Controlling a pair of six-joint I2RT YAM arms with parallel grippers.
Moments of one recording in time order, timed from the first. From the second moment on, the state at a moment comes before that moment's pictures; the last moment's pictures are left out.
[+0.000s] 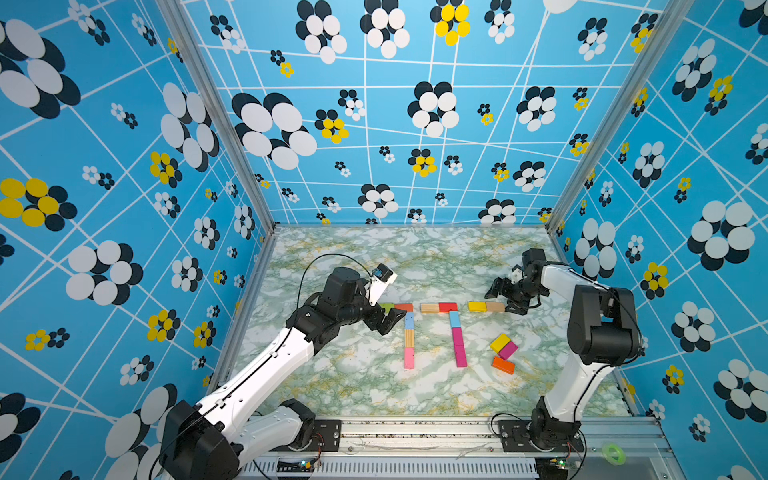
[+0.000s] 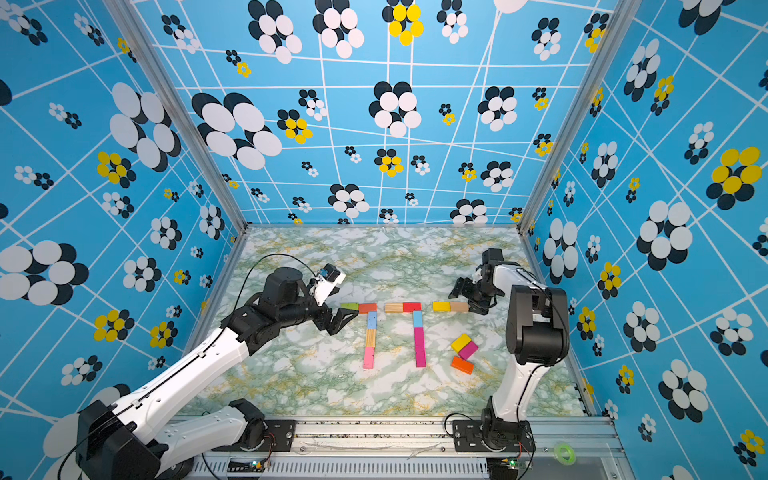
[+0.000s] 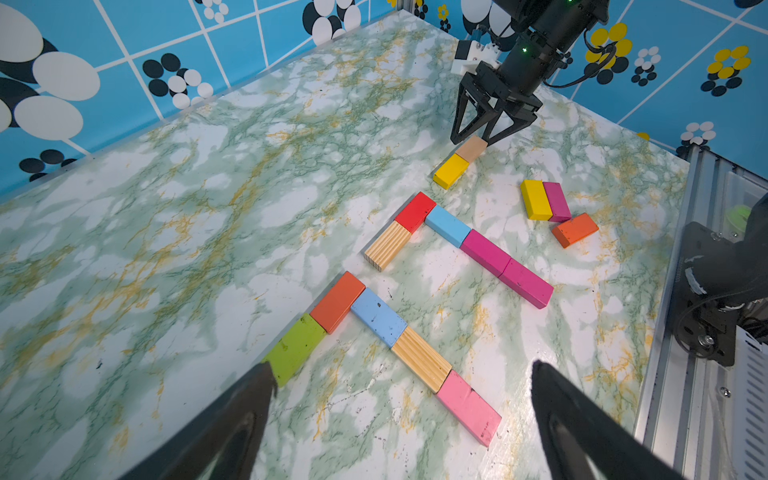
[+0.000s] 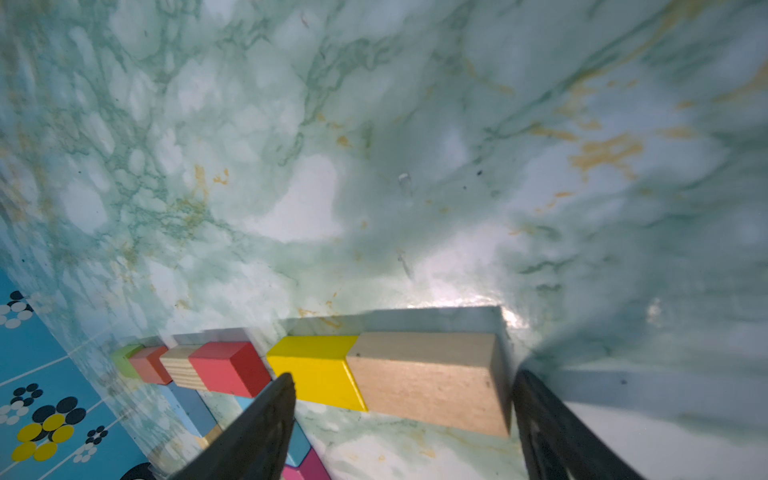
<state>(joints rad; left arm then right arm) -0.54 1.11 0.88 -0.34 0.37 0.10 -0.08 1.89 1.23 -0.73 -0.38 0.33</state>
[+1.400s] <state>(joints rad) -0.54 1.12 0.88 -0.34 0.37 0.11 -0.08 1.95 1.31 -0.78 -0.38 0.31</state>
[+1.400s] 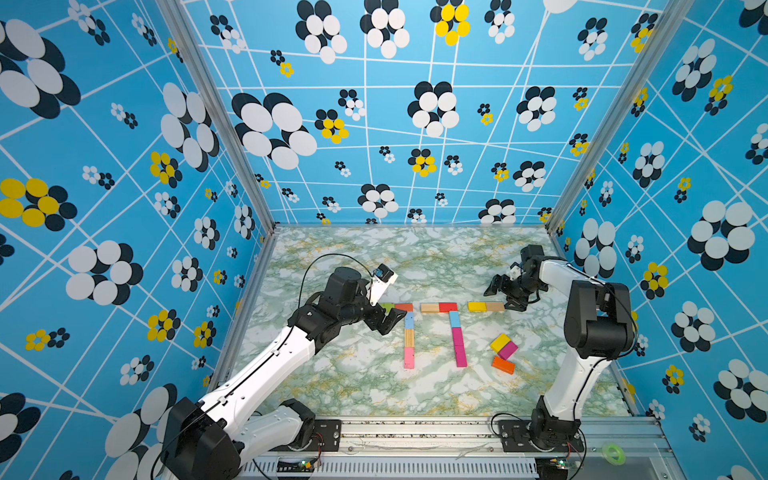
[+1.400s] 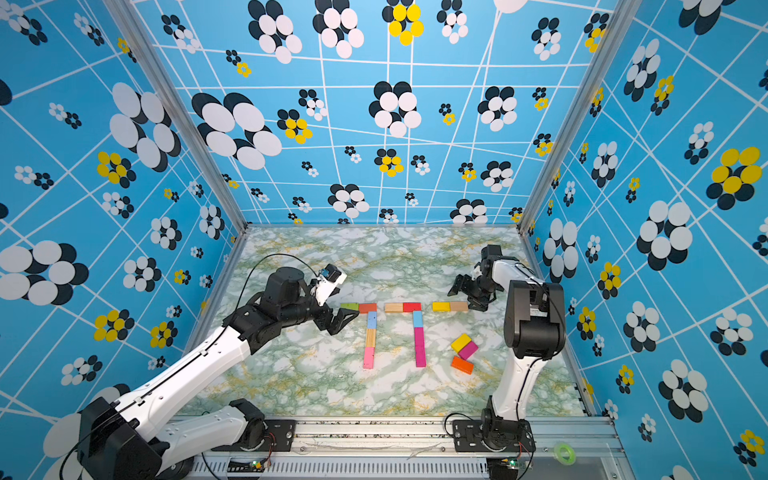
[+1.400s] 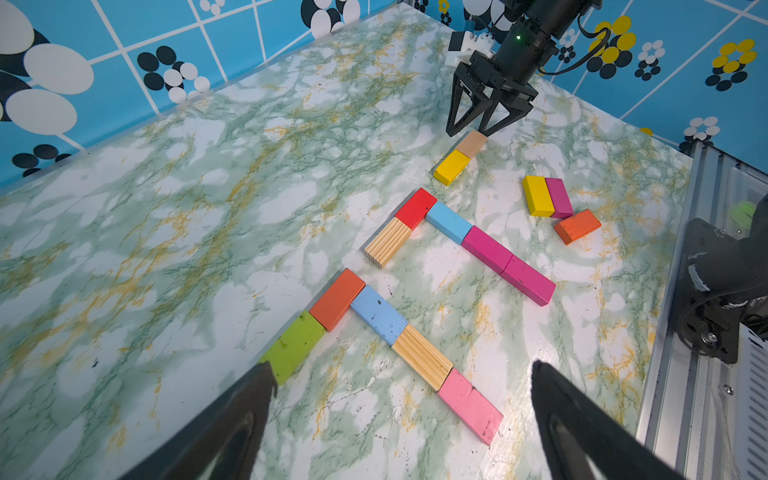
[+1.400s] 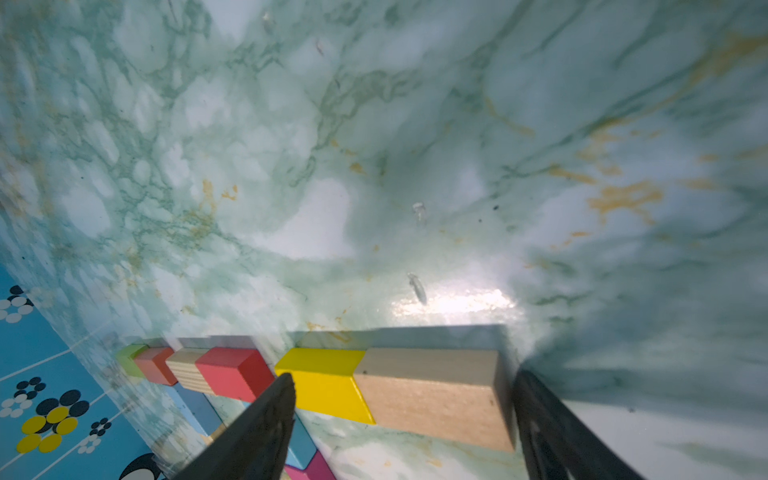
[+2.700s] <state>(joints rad) -0.54 1.12 0.88 -0.34 0.37 0.11 -0.07 1.89 1.27 -0.74 -0.32 0.29</state>
